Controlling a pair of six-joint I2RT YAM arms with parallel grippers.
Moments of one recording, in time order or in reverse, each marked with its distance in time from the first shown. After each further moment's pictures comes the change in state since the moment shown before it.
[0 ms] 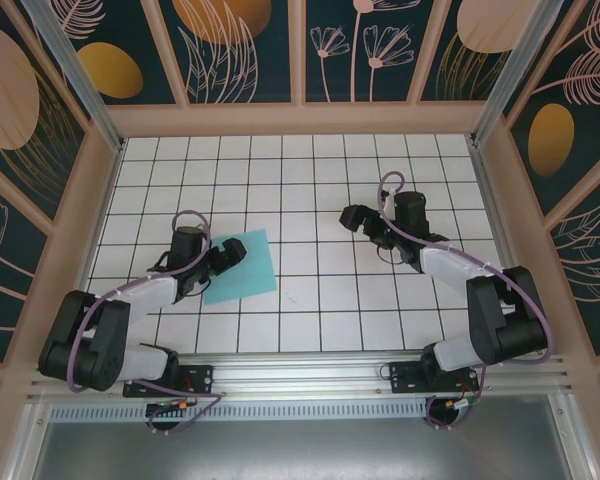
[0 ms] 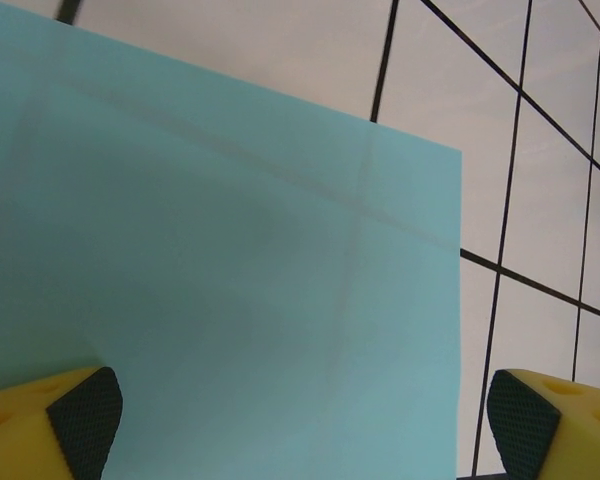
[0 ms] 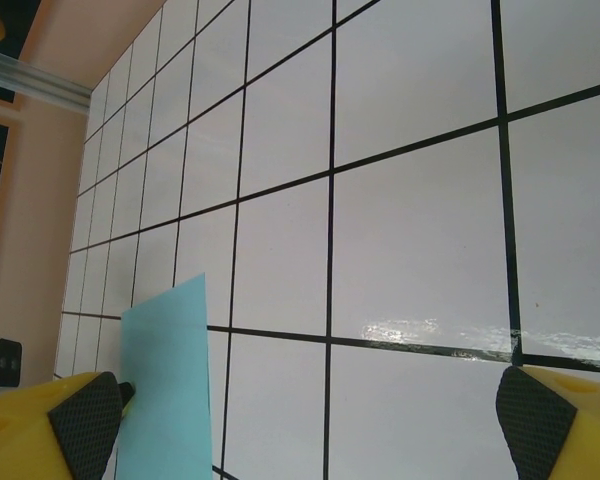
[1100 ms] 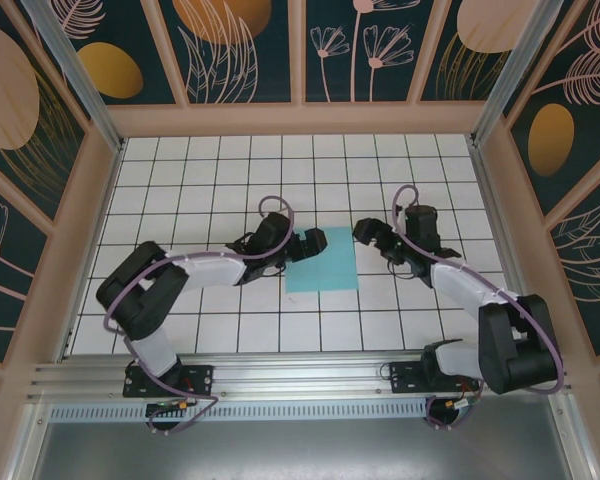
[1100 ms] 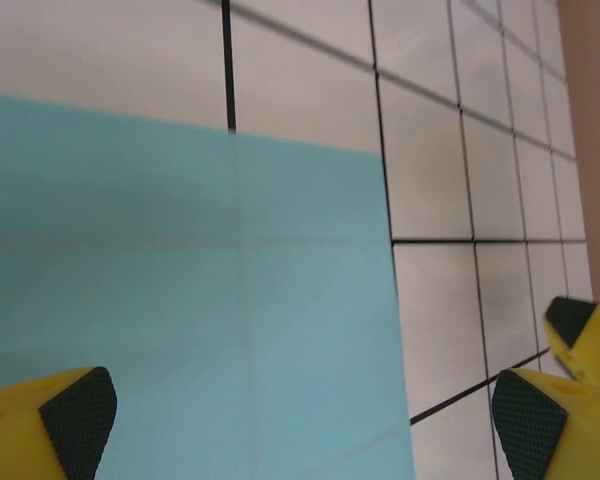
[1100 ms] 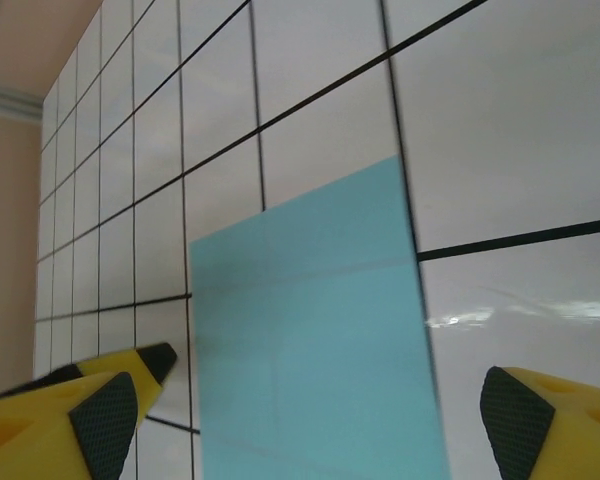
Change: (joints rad) left arm -0.488 0.338 0.398 0.122 -0.172 -0.183; right arm -0.020 -0.146 -0.095 -0.122 0.033 0.023
